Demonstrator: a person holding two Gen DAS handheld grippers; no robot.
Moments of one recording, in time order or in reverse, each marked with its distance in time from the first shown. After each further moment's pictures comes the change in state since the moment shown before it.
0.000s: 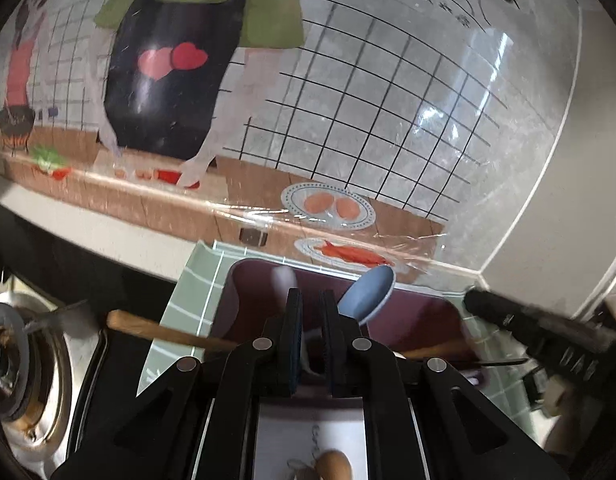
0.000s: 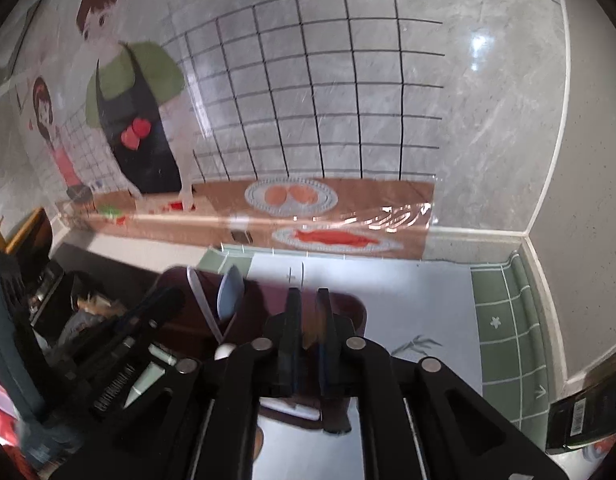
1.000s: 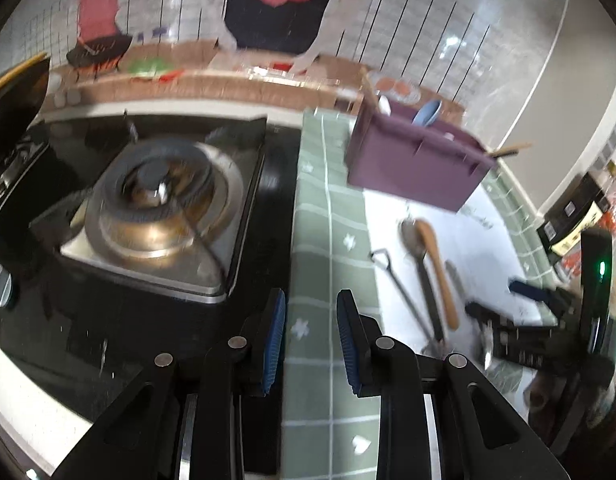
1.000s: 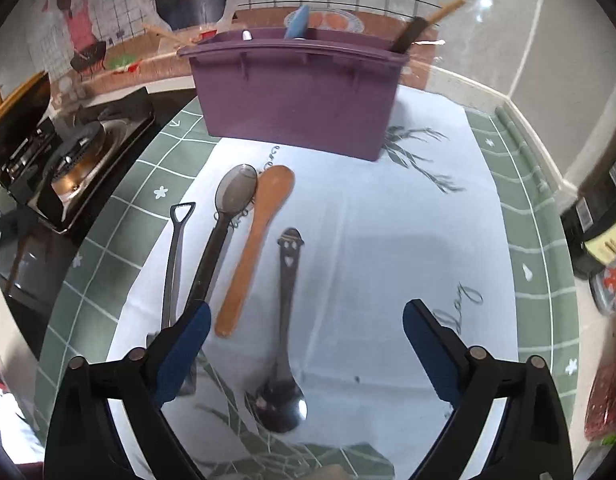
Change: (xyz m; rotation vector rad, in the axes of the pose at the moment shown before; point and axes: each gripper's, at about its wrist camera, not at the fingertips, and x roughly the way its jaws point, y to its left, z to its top) left arm -0.159 0.088 -0.119 0.055 0.291 0.129; right arm -0.032 0.061 -0.175 -0.125 0.256 -0.118
